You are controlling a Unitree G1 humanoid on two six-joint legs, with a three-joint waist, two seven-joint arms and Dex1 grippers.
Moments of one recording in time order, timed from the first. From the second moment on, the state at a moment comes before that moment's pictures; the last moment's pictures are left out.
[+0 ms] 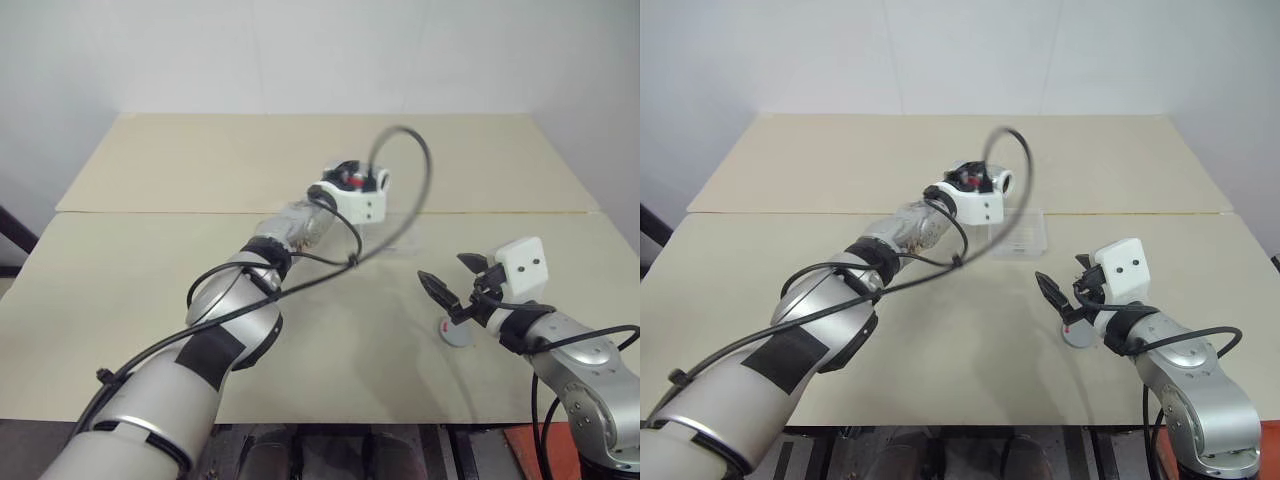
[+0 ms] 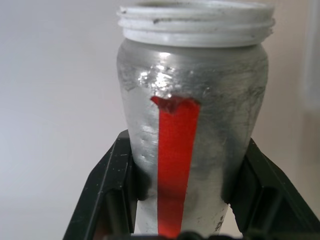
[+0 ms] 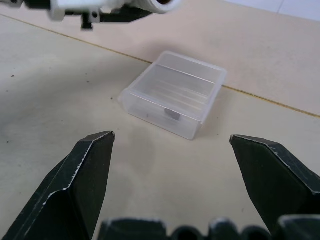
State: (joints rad) left arm -1.33 0.07 -0.32 1.39 0.47 -0.31 -0.07; right arm -0.05 -0.56 -0.25 -0.69 0.48 0.81 0.35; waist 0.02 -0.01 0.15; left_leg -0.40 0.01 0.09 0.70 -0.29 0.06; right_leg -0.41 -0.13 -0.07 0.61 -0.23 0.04
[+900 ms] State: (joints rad) left arm -0.64 0.10 0.07 0.45 -0.10 0.07 -0.42; right arm -0.10 -0.52 -0.16 -0.63 0.45 0.80 0.37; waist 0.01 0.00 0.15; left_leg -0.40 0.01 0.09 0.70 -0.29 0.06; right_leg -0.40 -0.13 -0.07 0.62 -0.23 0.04
